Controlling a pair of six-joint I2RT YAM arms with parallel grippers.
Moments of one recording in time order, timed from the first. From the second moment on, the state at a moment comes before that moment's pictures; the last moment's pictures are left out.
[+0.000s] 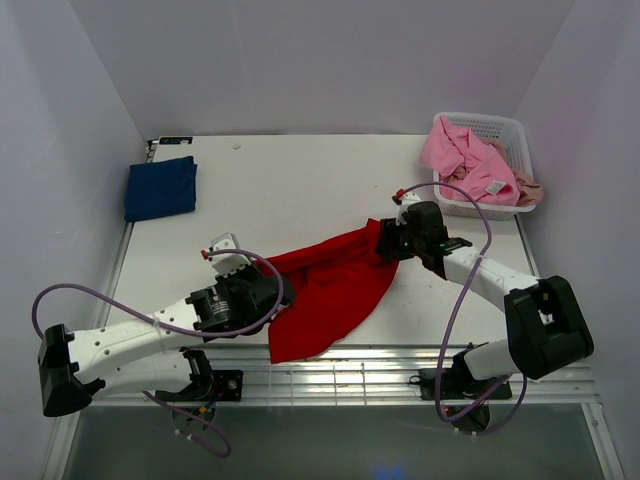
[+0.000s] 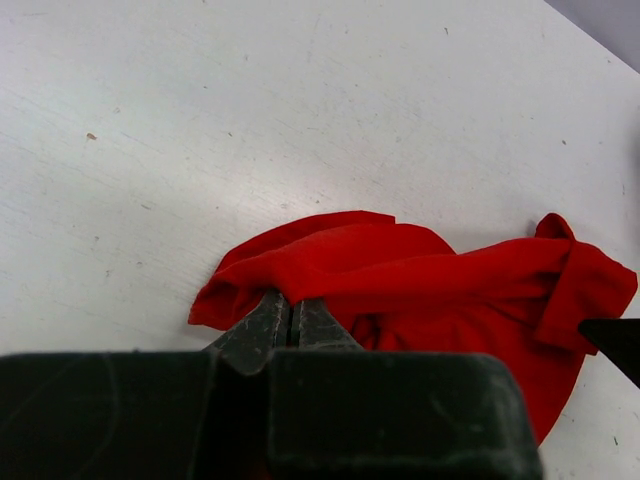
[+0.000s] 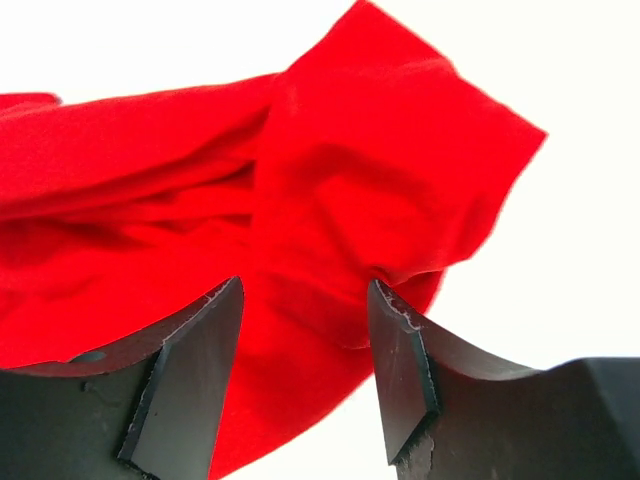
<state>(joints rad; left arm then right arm) -1.15 0.99 0.79 -0.80 -1.12 -1.35 0.41 1.40 0.73 -0.05 -0.17 0.20</state>
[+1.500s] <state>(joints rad) -1.13 0.66 1.10 -0.86 -1.34 -1.12 0.37 1.33 1.64 -0.58 0.24 0.01</state>
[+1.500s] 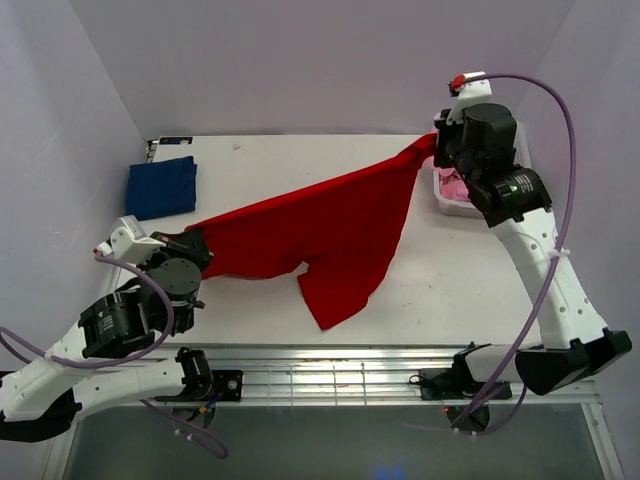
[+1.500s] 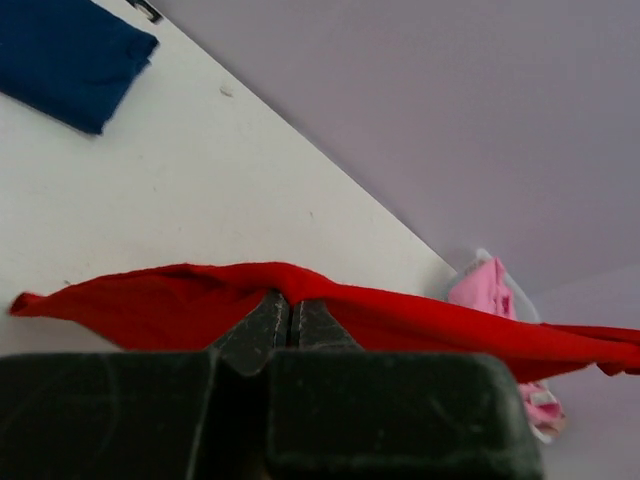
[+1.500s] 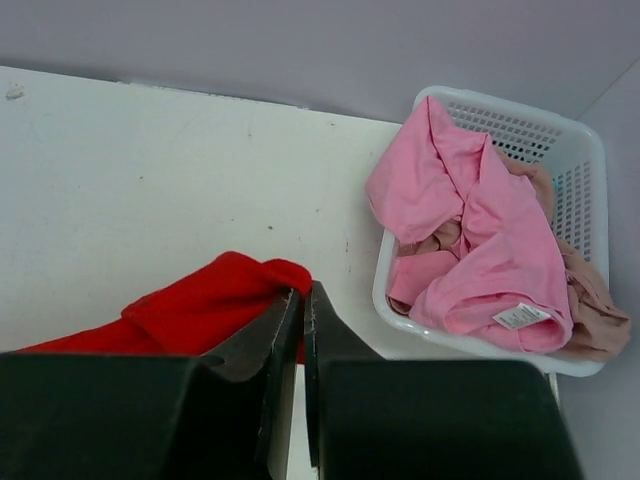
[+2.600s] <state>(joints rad) -1.12 0.63 1.08 -0.31 -1.06 -0.57 0.37 1.13 1.67 -0.63 0.14 0.04</state>
